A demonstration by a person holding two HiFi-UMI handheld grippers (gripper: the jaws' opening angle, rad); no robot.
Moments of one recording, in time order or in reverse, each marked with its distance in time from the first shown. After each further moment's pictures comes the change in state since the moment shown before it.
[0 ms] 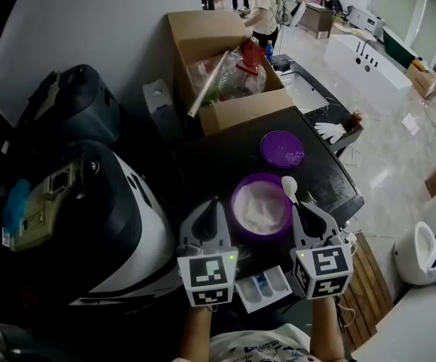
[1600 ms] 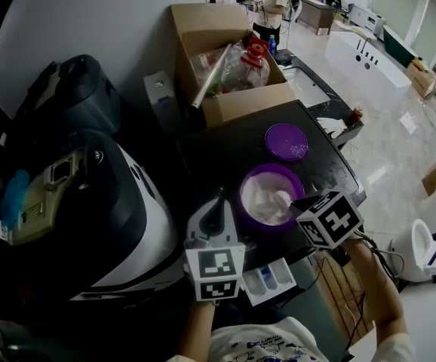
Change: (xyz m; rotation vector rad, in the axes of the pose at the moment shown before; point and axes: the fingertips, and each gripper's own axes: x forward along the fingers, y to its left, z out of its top) left arm -0.007 0.003 -0.025 -0.005 0.085 -0.044; right arm 0.024 0.024 -0.051 -0.246 0.647 0.331
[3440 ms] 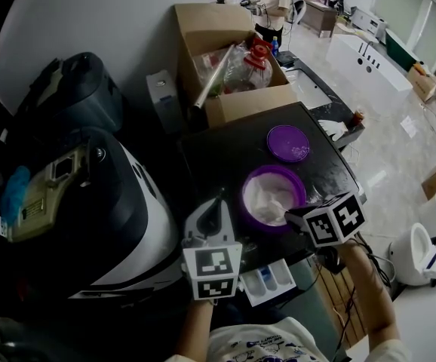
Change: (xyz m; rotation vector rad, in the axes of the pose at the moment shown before) left arm -0.001 0.010 -0.002 -0.019 0.008 0.021; right arm 0.010 0.020 -0.007 0.255 -0.070 0.213
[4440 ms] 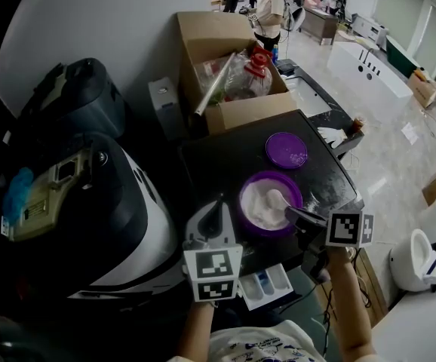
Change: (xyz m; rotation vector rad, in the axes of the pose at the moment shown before) left arm -0.003 -0.006 0.011 -0.012 -0.030 0.006; right arm -0.027 -0.004 0.026 0.536 -0.444 0.226
